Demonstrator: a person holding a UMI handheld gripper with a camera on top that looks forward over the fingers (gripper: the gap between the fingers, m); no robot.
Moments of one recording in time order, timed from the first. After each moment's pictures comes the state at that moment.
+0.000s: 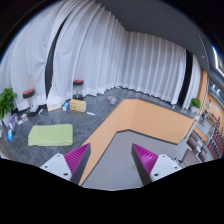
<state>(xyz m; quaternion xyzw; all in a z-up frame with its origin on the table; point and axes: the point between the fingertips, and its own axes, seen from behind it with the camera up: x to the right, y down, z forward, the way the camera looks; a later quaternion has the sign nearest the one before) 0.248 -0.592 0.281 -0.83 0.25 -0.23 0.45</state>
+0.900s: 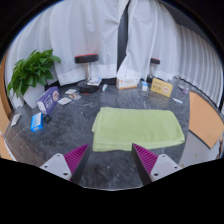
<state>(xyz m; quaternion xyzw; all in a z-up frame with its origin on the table) -0.113 -0.240 0.058 -0.90 0.11 -0.06 0.42</state>
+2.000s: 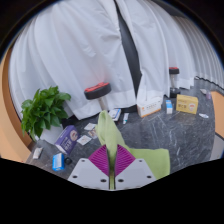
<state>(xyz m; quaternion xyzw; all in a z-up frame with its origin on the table) -0.116 -0.088 0.155 -0.85 0.10 0.10 0.50</state>
